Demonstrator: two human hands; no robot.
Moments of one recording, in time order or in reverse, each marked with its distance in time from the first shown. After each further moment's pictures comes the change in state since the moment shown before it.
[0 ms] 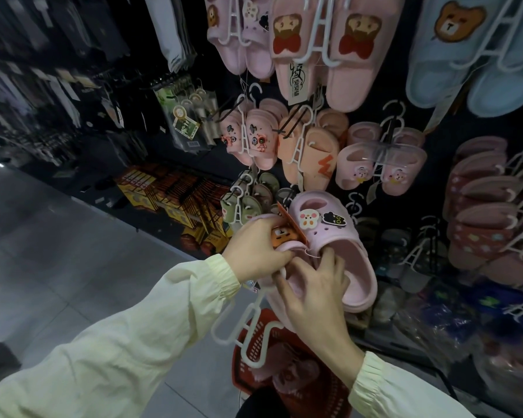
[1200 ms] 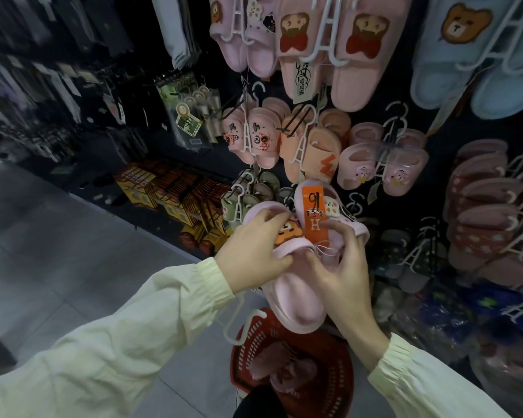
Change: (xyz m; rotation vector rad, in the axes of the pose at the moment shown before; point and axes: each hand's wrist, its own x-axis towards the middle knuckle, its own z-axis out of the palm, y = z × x) left_hand -0.017 -0.001 -0.011 0.253 0.005 0.113; right_hand 0.024 0.002 -0.028 0.560 0.124 0.087
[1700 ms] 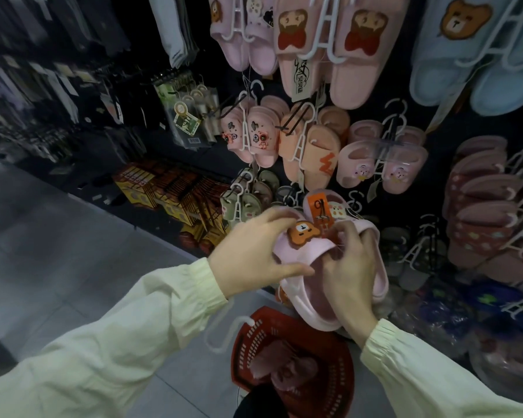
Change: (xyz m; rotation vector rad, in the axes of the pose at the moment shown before) left_hand -0.009 0.006 -0.016 0.012 0.014 0.163; right_hand 0.013 0.014 0.005 -0.372 0.149 0.055
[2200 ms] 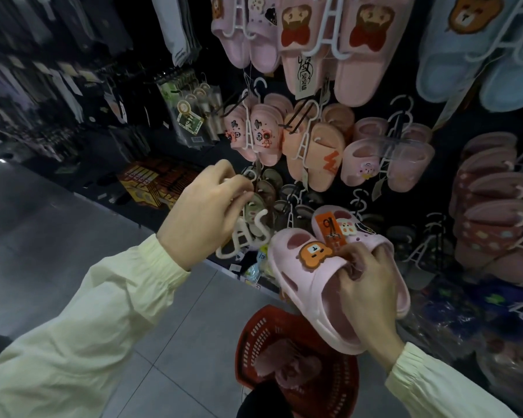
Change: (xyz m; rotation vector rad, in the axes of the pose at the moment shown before) left_hand -0.008 -0.038 -0.049 0.179 0.404 0.025; right_hand -0.015 0.031 -0.016 -0.069 -0.039 -0.062
